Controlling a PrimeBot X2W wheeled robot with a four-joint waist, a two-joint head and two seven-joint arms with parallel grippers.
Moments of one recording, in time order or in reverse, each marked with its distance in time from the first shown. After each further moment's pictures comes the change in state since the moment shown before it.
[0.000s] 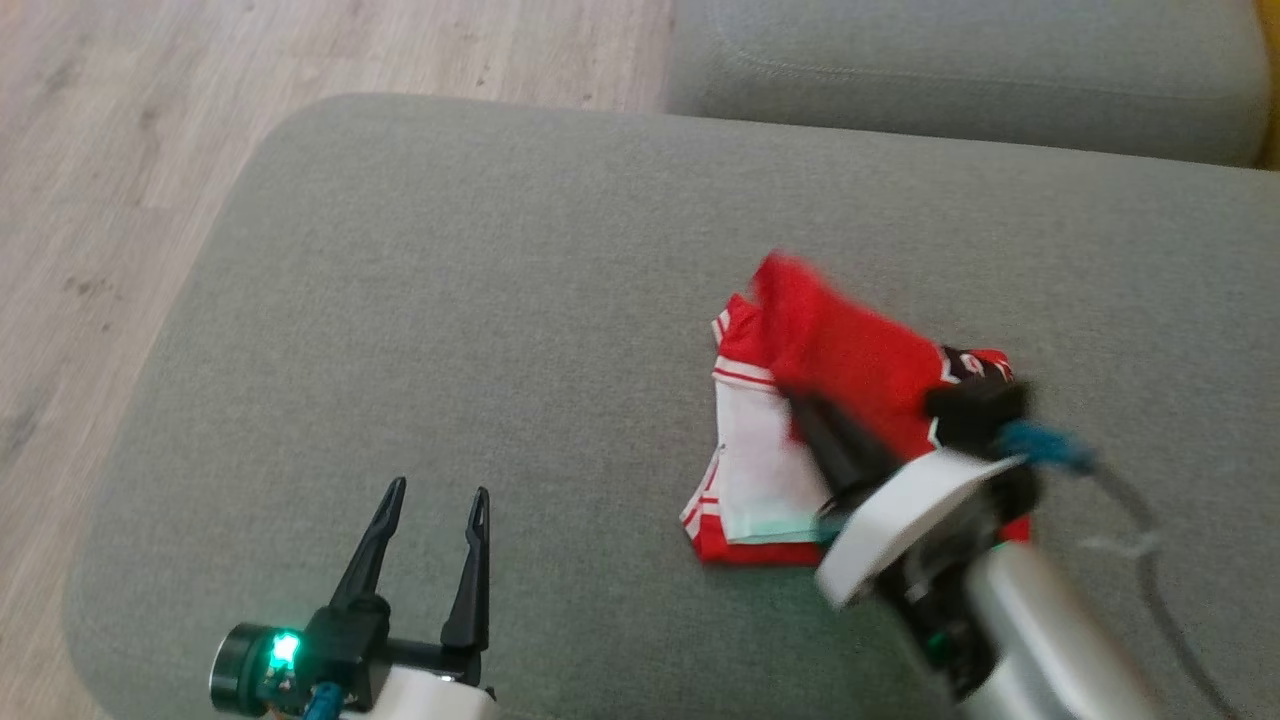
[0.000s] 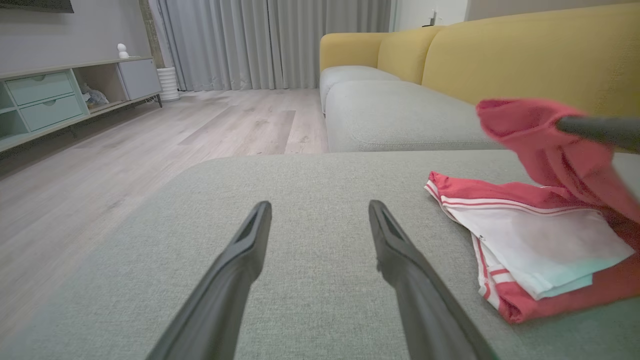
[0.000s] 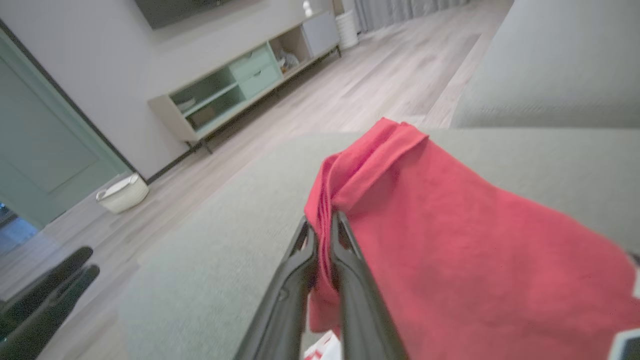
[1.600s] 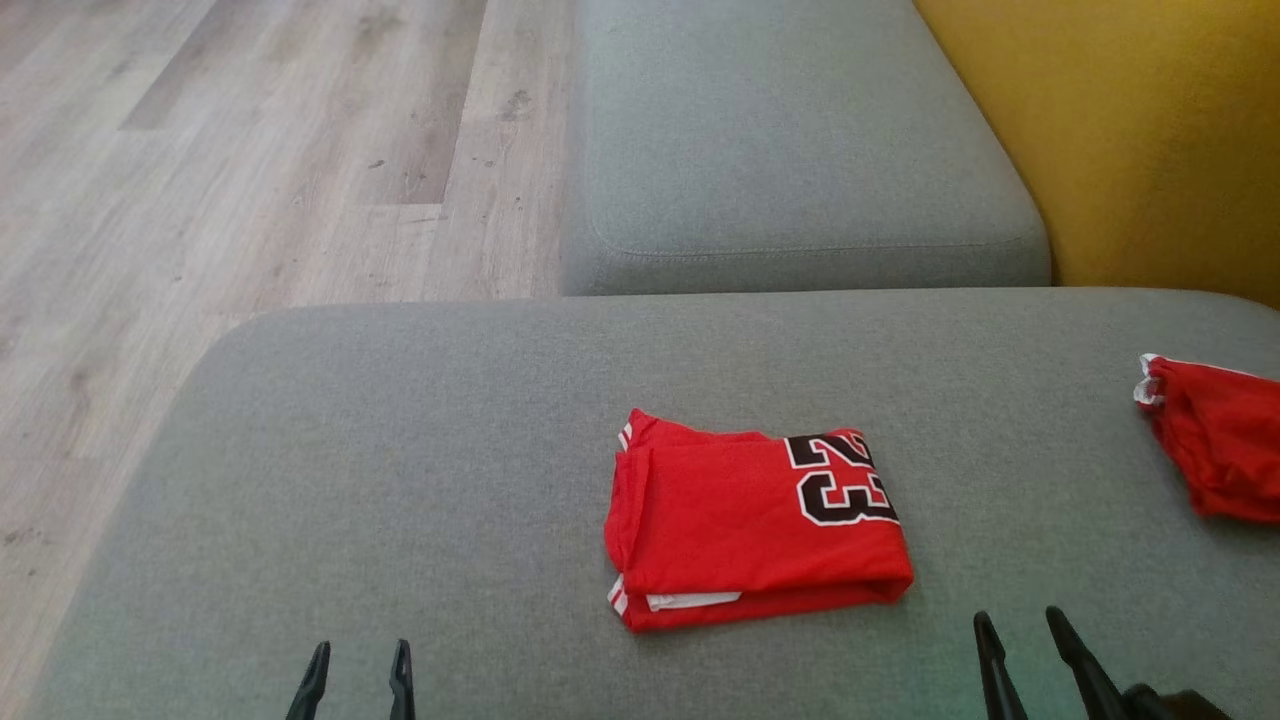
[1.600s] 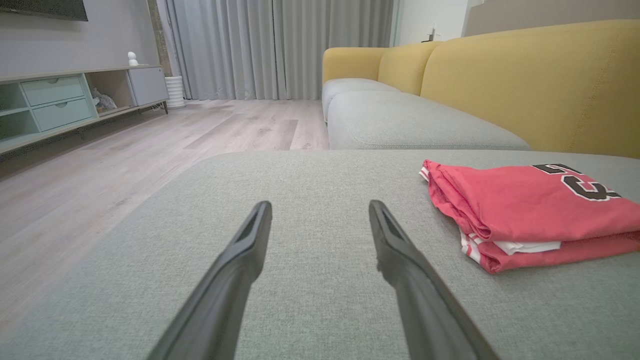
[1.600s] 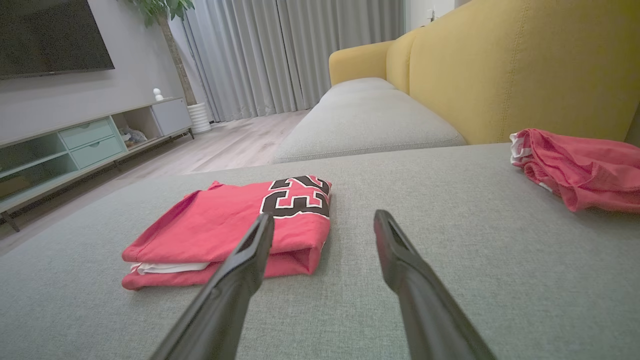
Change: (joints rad) left arm 0.285 -0.105 0.270 0.133 0.092 -0.134 0.000; right arm 0.500 0.006 -0.293 0.054 -0.263 0.000 -0.392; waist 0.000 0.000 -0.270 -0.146
